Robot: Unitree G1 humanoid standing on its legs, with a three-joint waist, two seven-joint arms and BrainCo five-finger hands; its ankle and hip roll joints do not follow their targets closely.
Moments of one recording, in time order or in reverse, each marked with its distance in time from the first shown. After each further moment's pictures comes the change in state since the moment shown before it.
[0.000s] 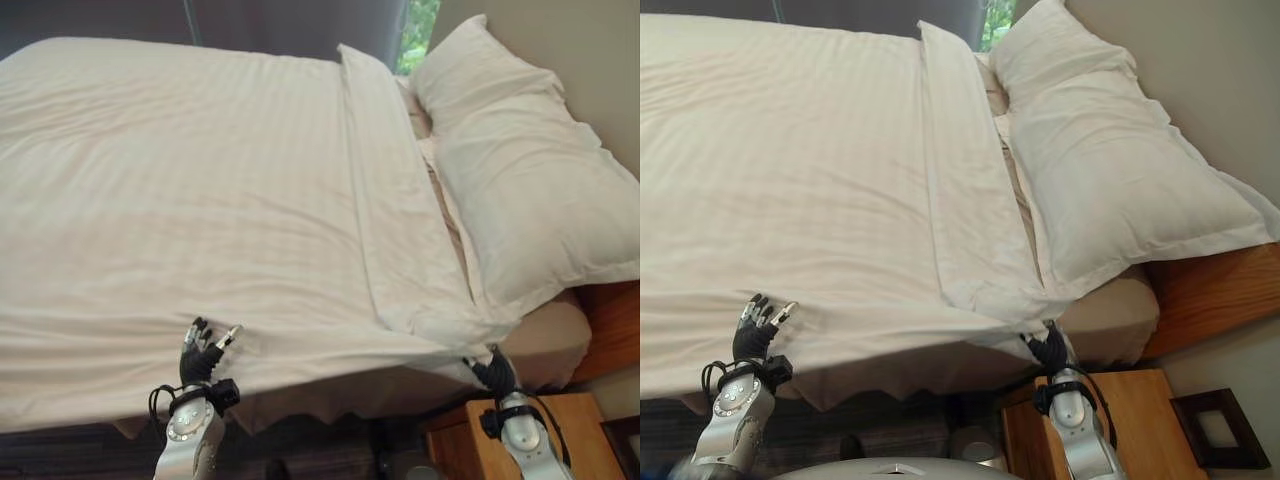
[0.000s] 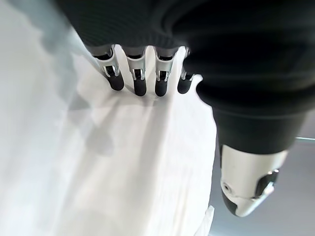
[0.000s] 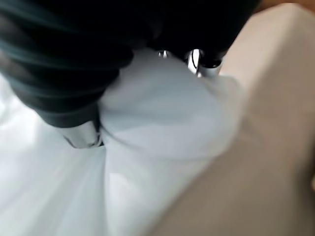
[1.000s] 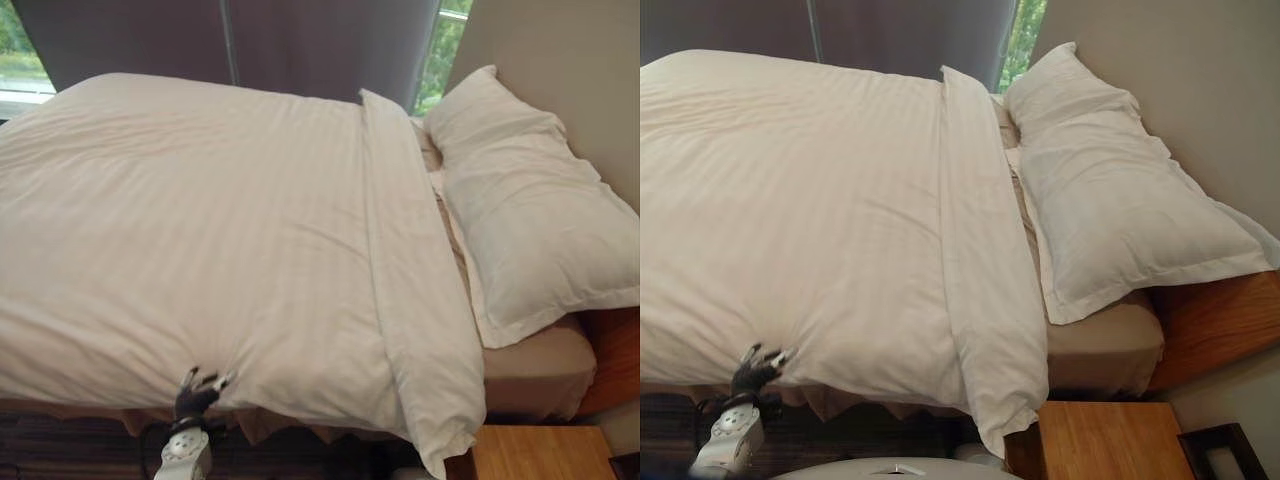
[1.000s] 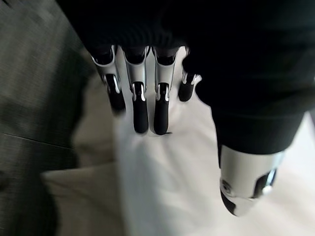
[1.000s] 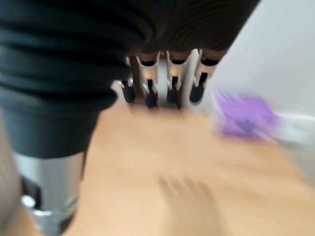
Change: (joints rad) left arm -0.139 0.068 -0.025 0.790 0.148 0.006 -0.001; right arm -0.266 -0.210 -0.181 0.937 0.207 0.112 -0.250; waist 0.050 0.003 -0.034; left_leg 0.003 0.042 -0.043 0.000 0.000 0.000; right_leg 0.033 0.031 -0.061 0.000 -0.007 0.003
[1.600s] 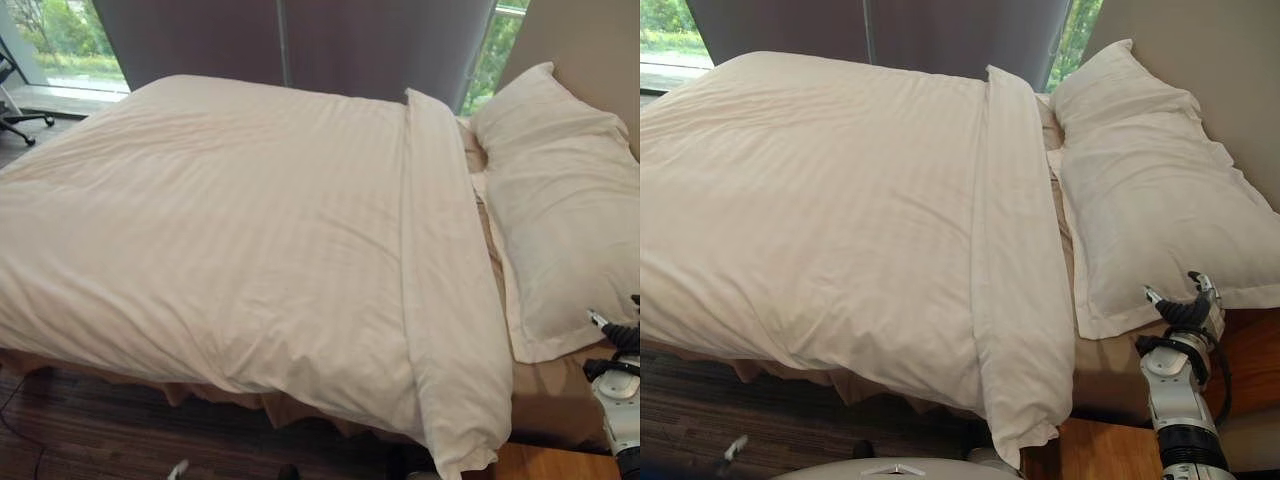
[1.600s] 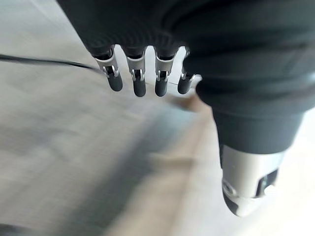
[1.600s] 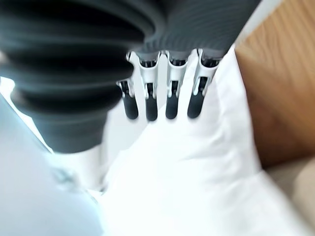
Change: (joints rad) left arm 0.127 -0.045 0.211 -0.272 -0.099 -0.005 0.184; right arm -0.028 -0.037 -0.135 -0.850 0.203 -0.153 -0.130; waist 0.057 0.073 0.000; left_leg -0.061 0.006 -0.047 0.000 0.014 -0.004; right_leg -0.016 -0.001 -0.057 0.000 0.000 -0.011
